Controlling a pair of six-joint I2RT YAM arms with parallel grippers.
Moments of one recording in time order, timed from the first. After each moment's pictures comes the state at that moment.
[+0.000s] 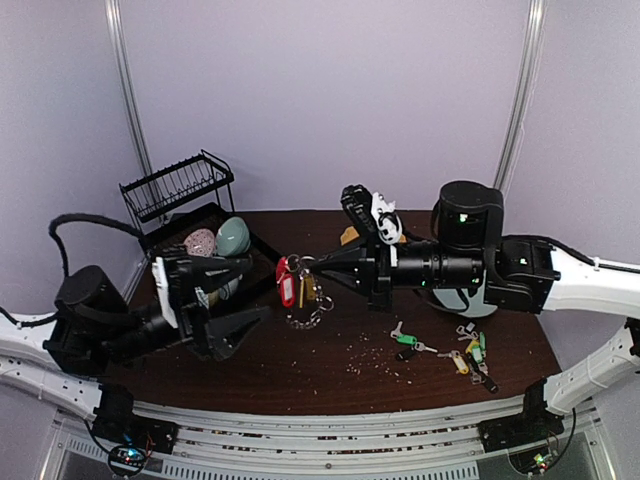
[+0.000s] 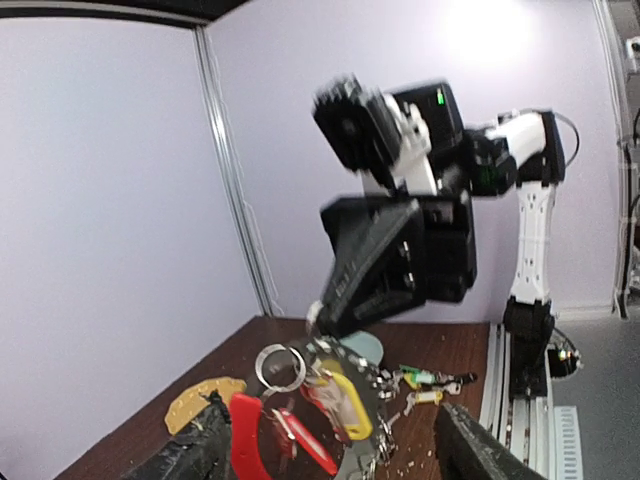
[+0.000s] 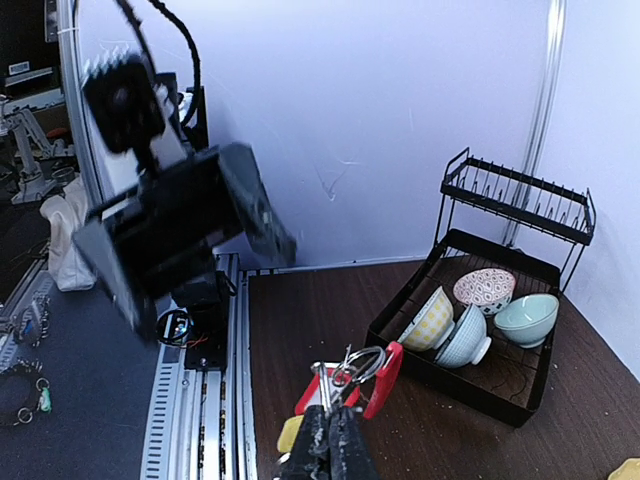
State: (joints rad) left arm -1.43 0.81 0.65 0.29 -0.27 0.24; right arm 1.15 1.26 1.16 -0.02 -0.23 -0.06
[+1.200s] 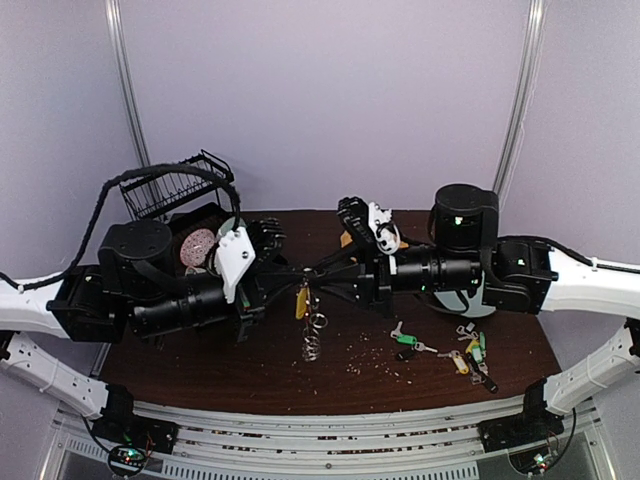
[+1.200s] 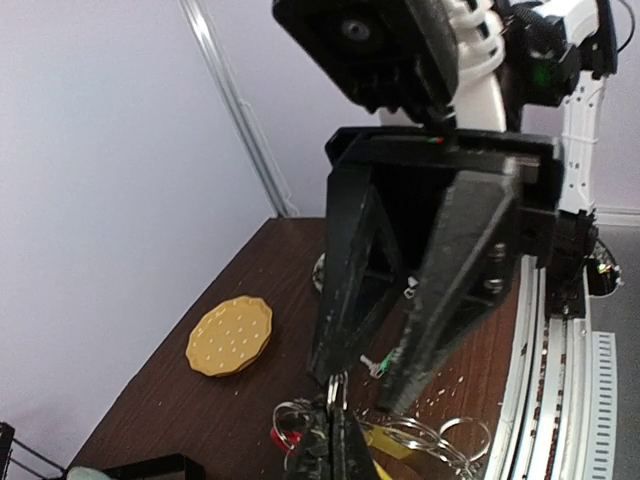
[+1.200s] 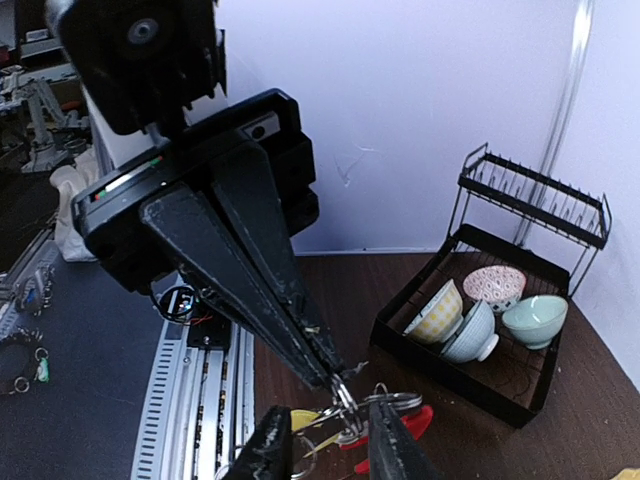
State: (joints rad) left arm -1.42 1.07 1.05 -0.14 -0.37 0.23; right arm 1.15 1.27 1.15 -0.04 -0.29 -0.11
